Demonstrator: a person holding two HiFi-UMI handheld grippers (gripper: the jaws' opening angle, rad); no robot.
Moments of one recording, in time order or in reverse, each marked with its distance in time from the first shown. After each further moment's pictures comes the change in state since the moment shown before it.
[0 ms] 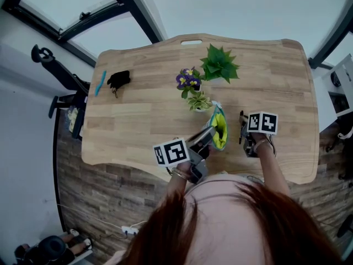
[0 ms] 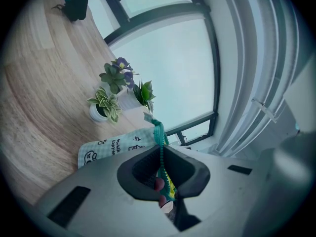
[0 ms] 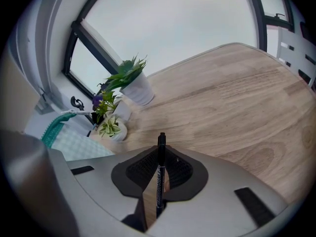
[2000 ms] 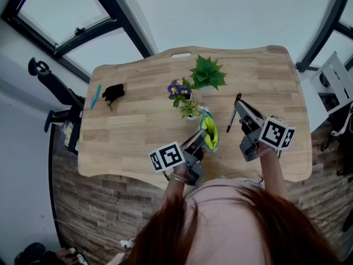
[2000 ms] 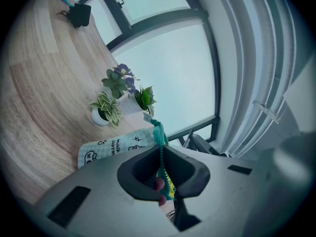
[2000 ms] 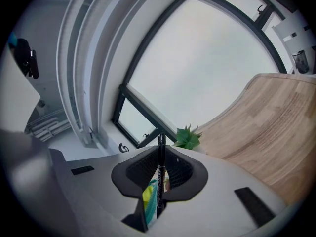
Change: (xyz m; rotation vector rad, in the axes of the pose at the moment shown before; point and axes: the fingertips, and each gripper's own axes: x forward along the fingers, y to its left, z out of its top) left arm -0.003 -0.001 0.005 0.003 -0.070 0.020; right arm -0.156 0.101 0.097 0.026 -0.582 0.492
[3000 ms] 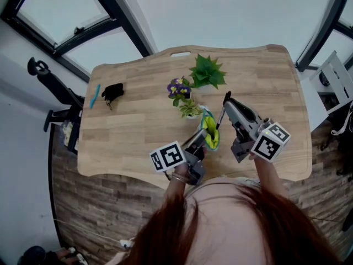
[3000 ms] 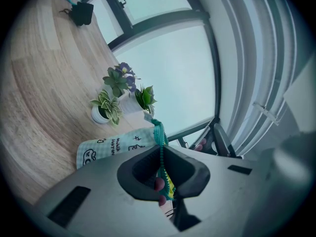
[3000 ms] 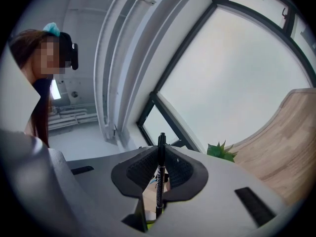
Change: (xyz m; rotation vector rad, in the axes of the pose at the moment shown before) left arm 0.002 0.000 -0.002 -0.017 -0.005 -0.004; right arm 0.002 0.076 0.005 -0.192 -0.145 0.279
